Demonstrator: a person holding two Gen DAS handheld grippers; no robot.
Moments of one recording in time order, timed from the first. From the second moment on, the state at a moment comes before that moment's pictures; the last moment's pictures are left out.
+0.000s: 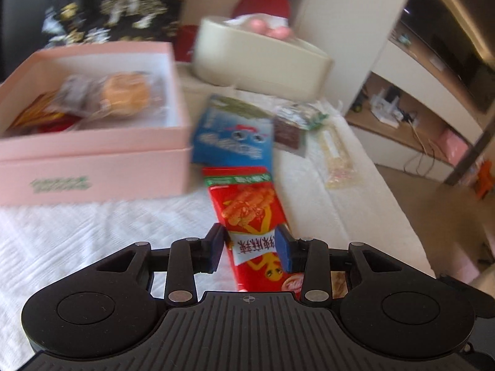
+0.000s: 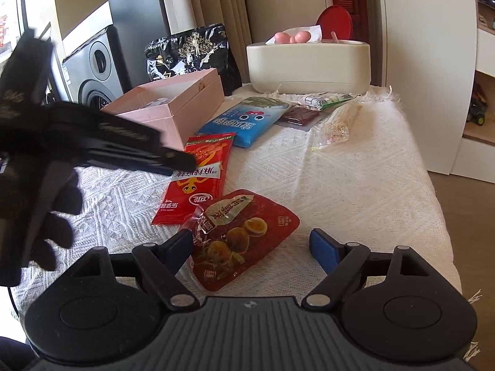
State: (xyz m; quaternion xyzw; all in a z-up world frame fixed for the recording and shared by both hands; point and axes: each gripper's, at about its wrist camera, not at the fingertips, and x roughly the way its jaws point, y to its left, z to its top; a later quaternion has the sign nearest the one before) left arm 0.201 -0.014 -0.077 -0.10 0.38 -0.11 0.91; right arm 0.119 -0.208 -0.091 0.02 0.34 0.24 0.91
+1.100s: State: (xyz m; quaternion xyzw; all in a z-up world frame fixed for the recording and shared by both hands) left arm 0.212 -0.051 -0.101 -0.02 0.31 -0.16 0.94; right arm 0.126 -0.205 -0.092 0.03 0.34 0.23 0.91
